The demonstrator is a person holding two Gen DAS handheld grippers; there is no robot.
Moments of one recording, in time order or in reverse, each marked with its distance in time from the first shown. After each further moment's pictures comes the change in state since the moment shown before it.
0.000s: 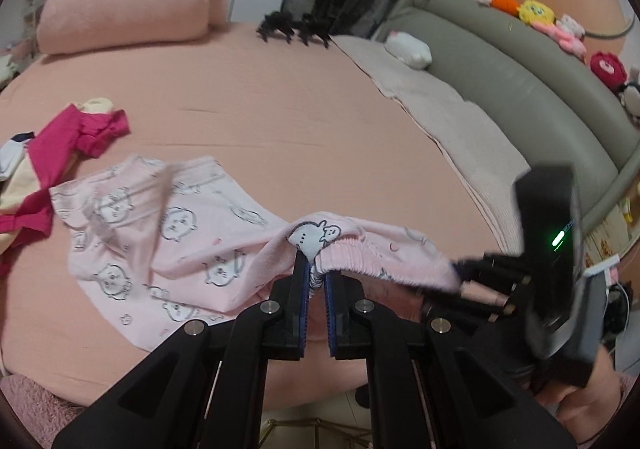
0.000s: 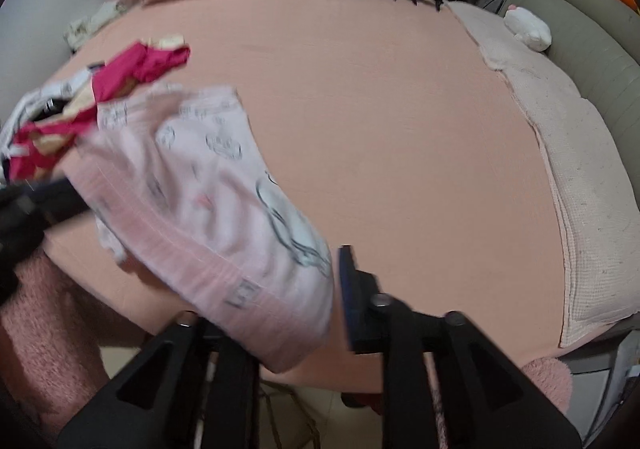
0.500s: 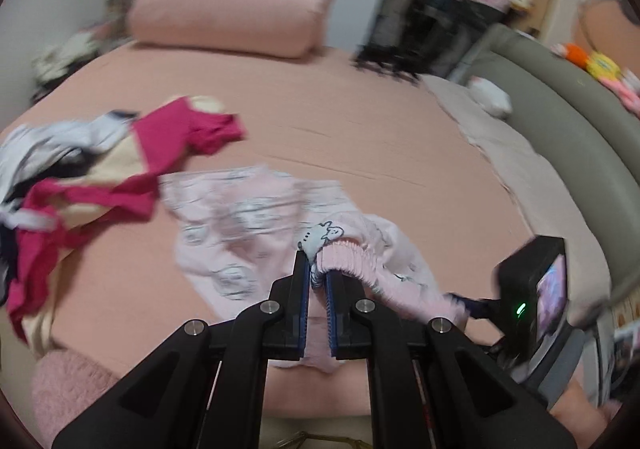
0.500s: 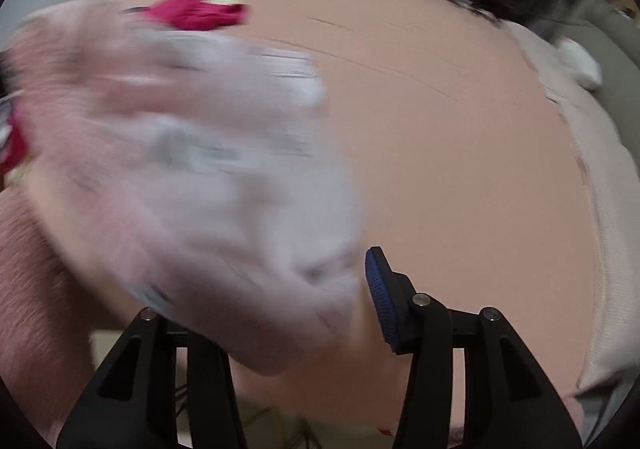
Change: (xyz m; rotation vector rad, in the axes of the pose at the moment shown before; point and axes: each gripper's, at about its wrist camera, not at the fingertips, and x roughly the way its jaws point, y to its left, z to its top) left arm -0.033 0.093 -0.005 -0.194 -0.085 0.260; right arm 0.050 0.049 0.014 -0.076 -0.012 -0.008
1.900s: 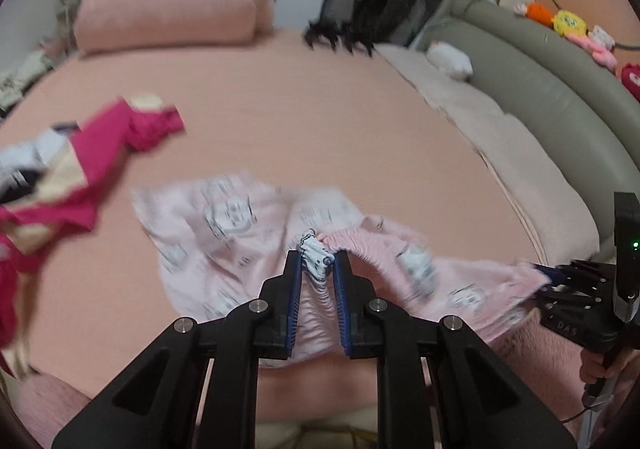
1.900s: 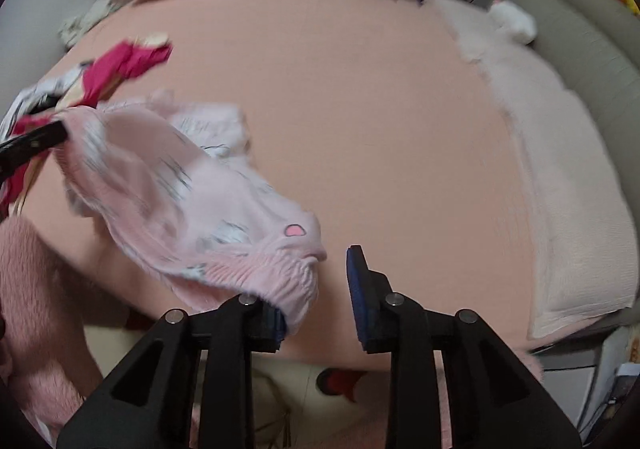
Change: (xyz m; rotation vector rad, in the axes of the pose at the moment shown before) left arm 0.039 -0.066 -0.028 0.159 0.088 -0.144; right arm -0.069 -0.071 -0.029 0.055 -0.003 0.011
